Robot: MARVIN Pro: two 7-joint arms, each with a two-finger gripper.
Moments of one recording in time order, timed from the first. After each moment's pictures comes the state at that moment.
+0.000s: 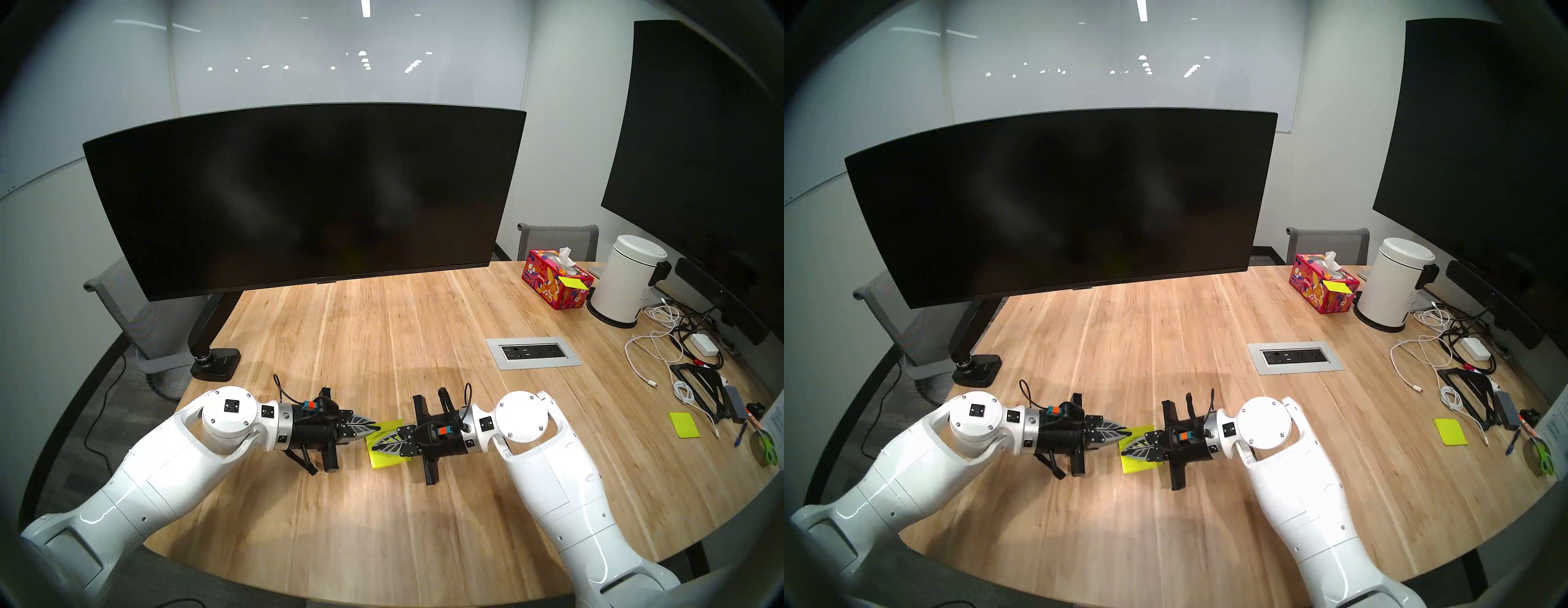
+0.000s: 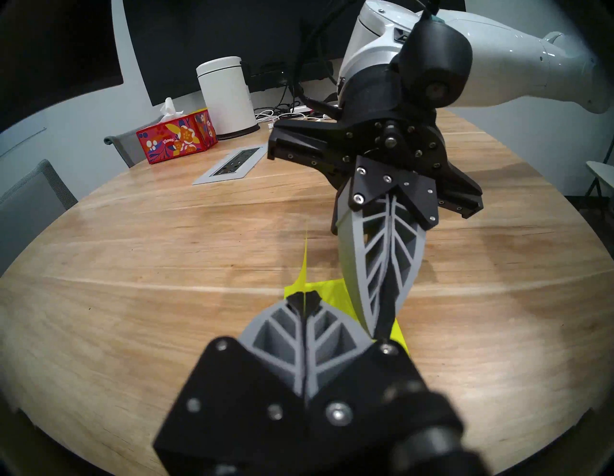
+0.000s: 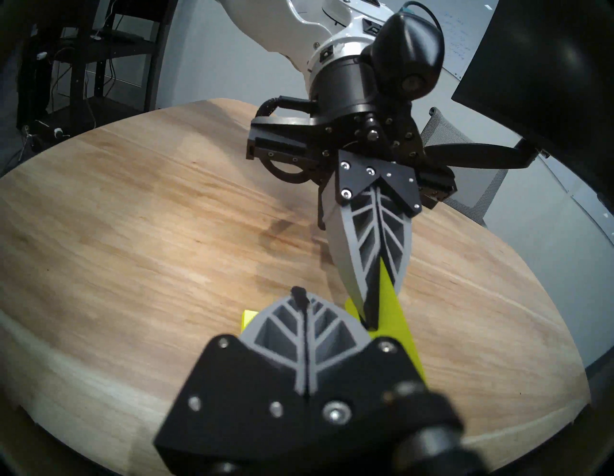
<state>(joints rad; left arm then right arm) 1.41 -0.87 -1.08 -1.58 -0.25 -0.04 -0.86 -1.43 -1.37 1.36 -1.51 -0.35 -0.35 1.34</state>
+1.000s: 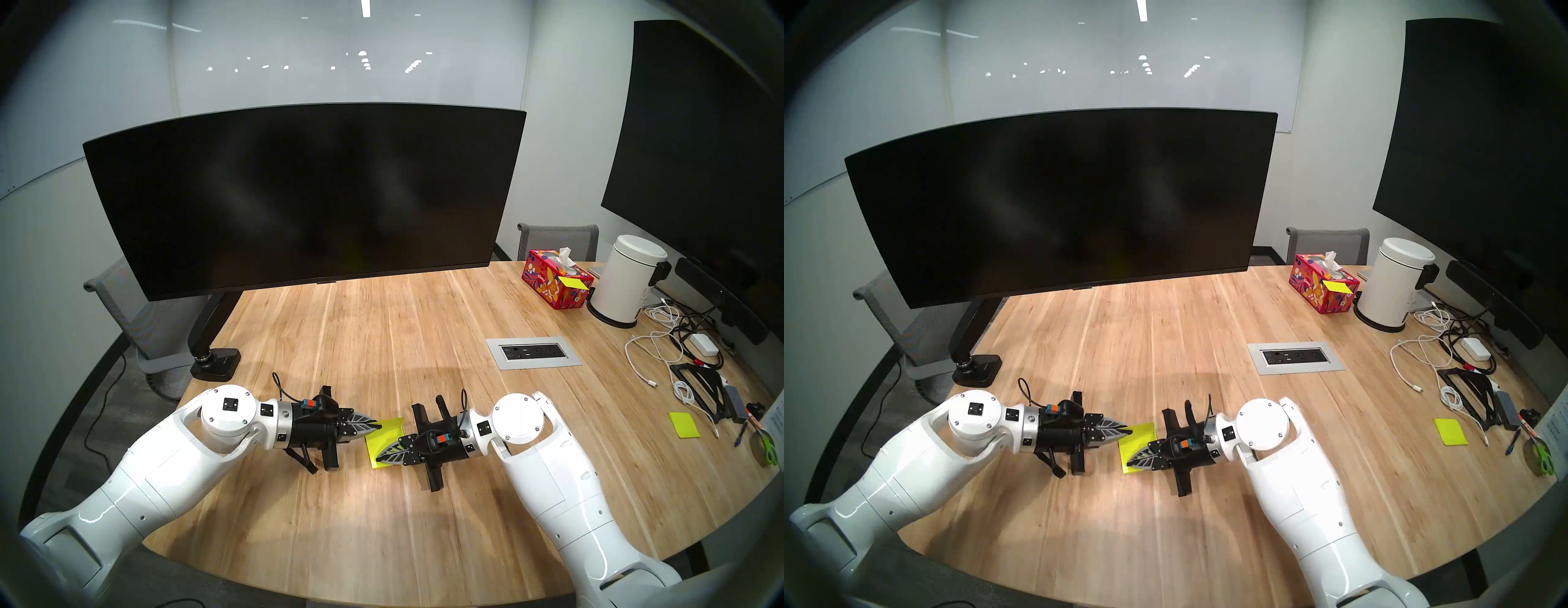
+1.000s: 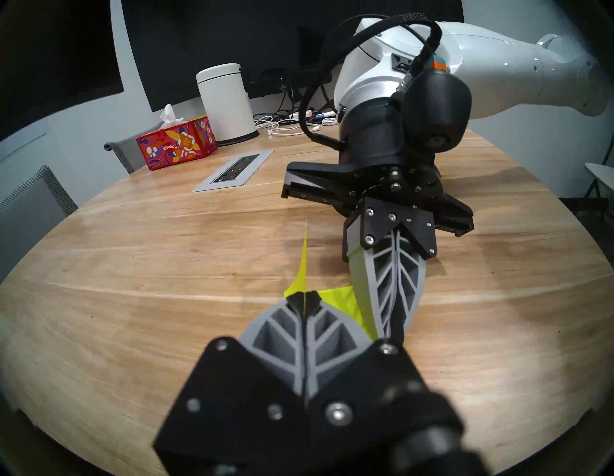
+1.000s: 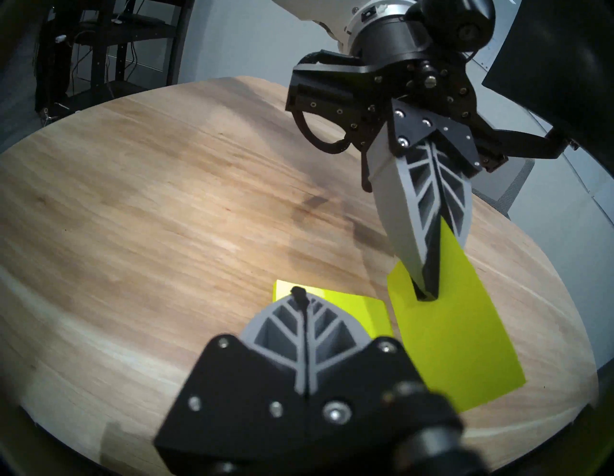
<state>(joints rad) 1.41 -0.86 -1.08 -1.59 -0.27 -0.05 -0.87 -1.41 -1.37 1.33 -1.46 -0.41 -0.38 1.35</state>
